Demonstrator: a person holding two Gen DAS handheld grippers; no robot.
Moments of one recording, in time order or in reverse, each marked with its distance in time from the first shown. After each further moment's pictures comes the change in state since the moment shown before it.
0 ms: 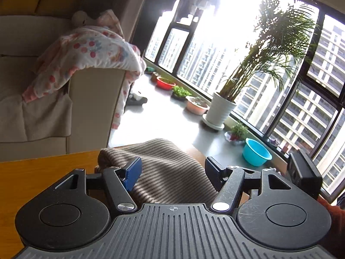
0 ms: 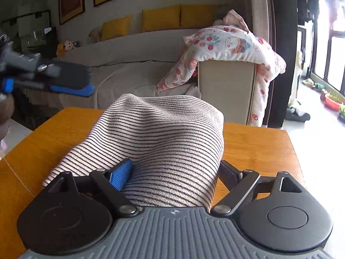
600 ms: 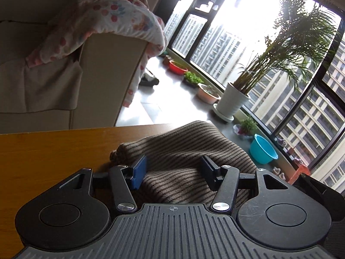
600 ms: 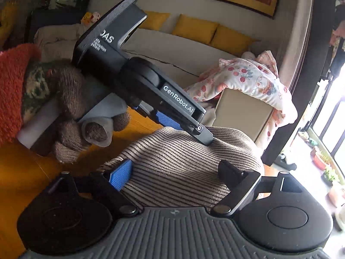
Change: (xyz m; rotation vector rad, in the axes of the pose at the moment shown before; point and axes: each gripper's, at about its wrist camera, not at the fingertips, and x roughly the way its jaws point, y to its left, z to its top) left arm 0.051 0.055 -0.019 -0.089 0.050 0.012; right arm -0.013 0.073 0.009 -0.193 -0.016 0.018
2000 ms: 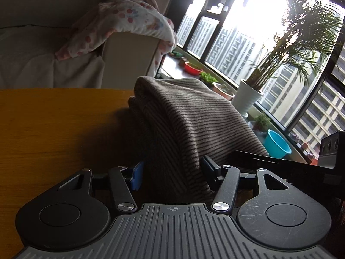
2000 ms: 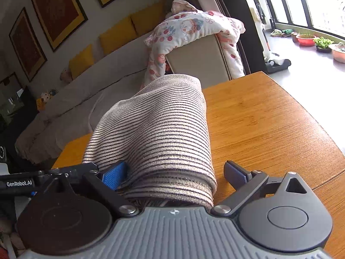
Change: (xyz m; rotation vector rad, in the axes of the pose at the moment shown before) left arm -0.074 -0.031 -0.079 -0.001 -0.023 0.124; right arm -0.010 -0.081 -0.073 0.706 -0.009 0.030
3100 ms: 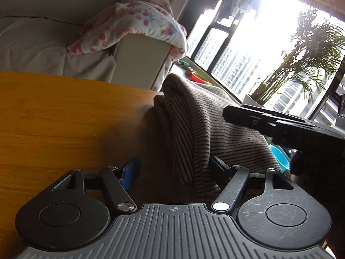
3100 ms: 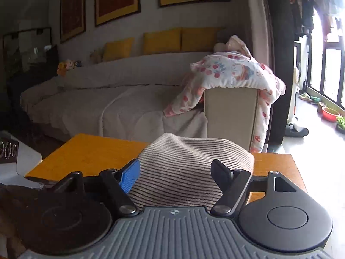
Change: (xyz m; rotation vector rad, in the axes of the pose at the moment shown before) left arm 0.000 0.017 -0.016 -0.080 -0.058 0.004; right arm 0.023 0.096 0.037 -0.499 -0.011 -0.021
